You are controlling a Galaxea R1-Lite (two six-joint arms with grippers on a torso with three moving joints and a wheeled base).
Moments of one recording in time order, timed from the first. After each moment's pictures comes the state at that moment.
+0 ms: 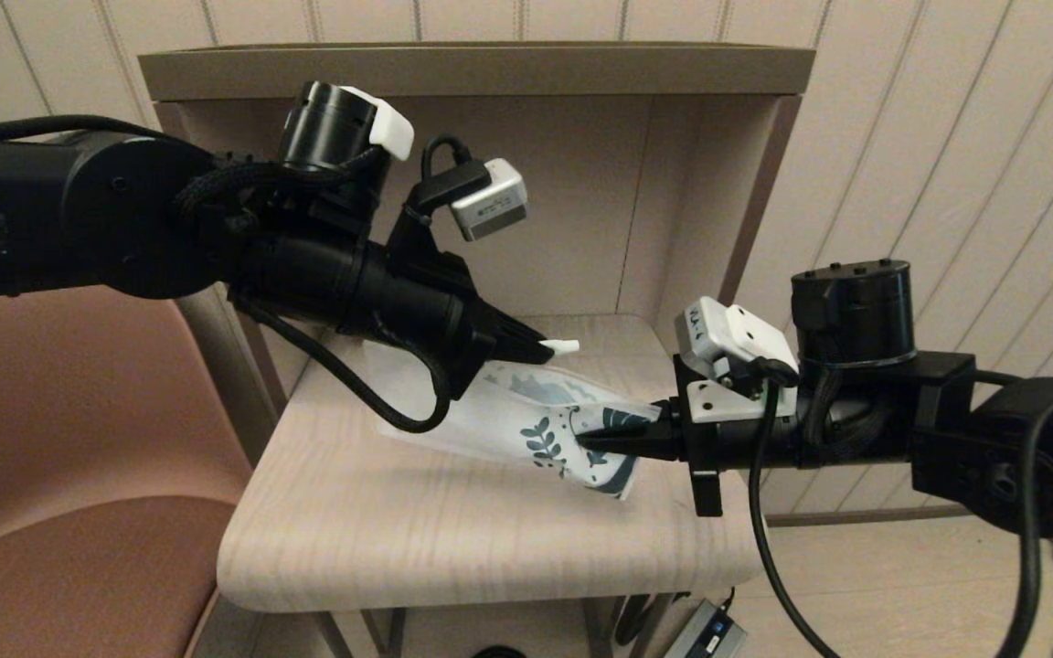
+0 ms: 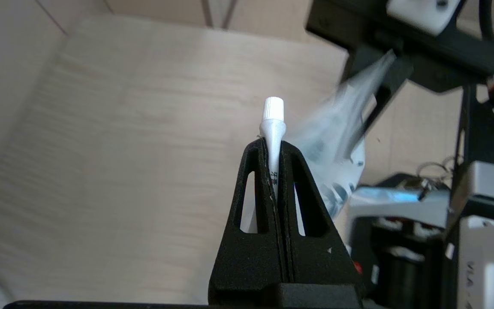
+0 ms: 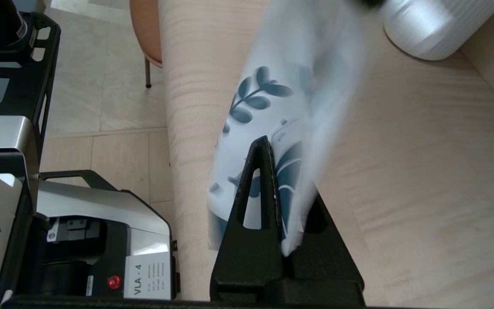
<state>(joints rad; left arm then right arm) -0.61 1.85 -1.66 0.37 -0.57 0.49 0.45 1.70 -0.92 -0.43 0.80 -0.53</state>
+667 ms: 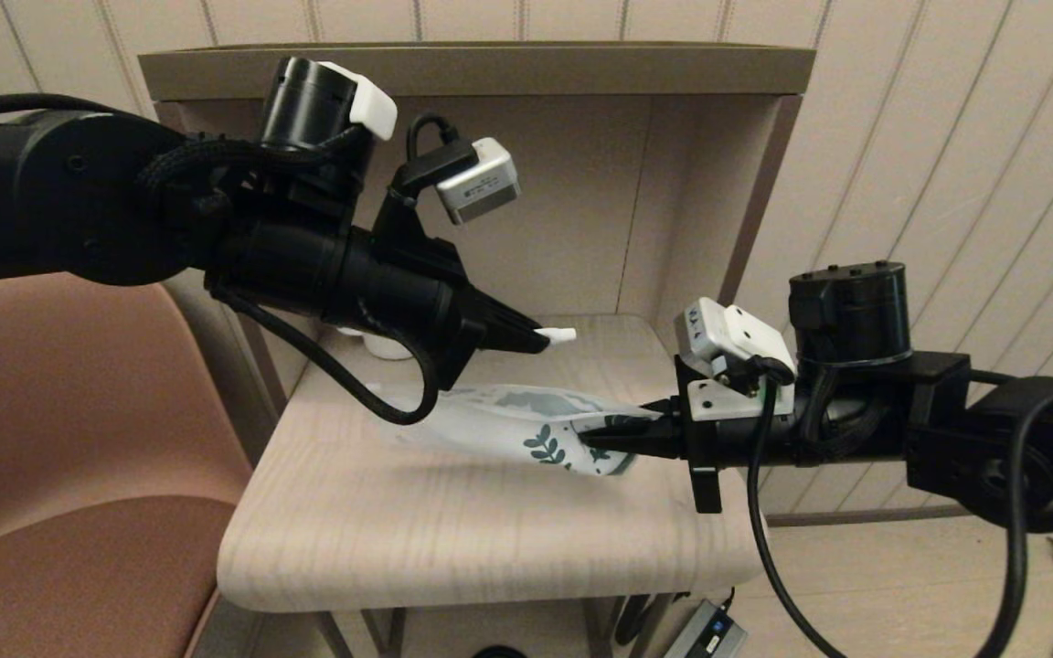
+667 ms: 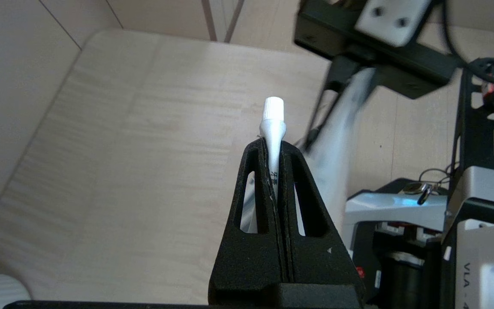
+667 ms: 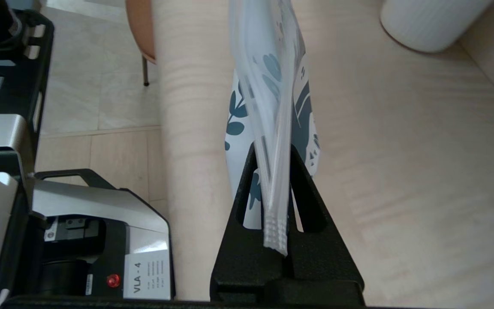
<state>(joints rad) -0.61 1.82 -1.66 0.38 -0.58 0.49 0.44 1.71 -0.93 -0.43 0.80 -0.53</state>
